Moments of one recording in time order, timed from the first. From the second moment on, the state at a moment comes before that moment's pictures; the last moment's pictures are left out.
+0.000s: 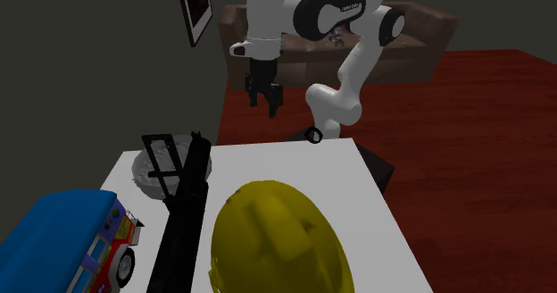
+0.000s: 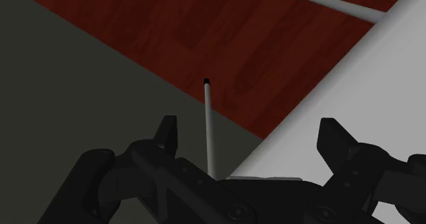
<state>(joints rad) 0.01 -0.78 -0.04 -2.38 0.05 1.72 -0.06</state>
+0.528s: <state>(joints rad) 0.07 -0.91 0.07 -2.44 0.13 1.71 0.03</state>
